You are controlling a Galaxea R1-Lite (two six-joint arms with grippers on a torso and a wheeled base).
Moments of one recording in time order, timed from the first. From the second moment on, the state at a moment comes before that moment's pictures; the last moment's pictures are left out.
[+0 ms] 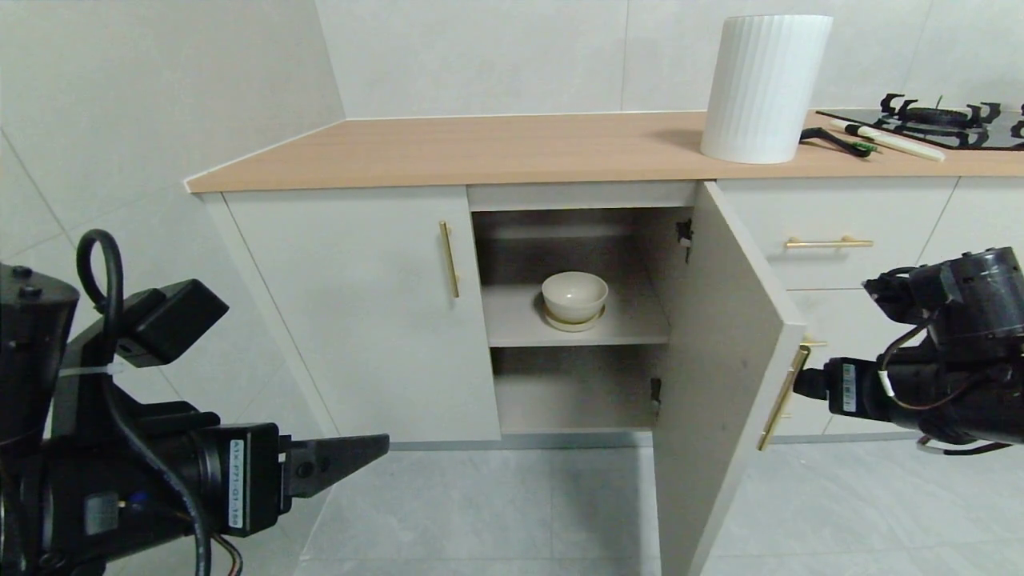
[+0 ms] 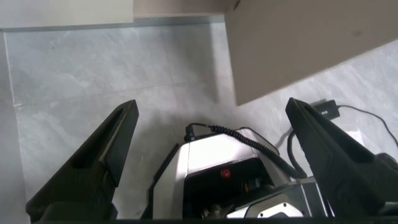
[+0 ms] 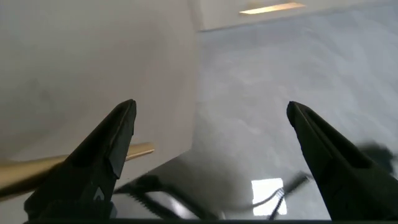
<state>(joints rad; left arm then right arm) -0.61 1.20 -0.82 0.24 0.11 -0.47 0.31 1.54 -0.82 -0.03 -0.23 0.34</state>
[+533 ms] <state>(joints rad) -0.61 1.20 -0.82 0.22 0.11 -0.47 0.46 1.79 -1.05 -0.08 -0.17 0.35</state>
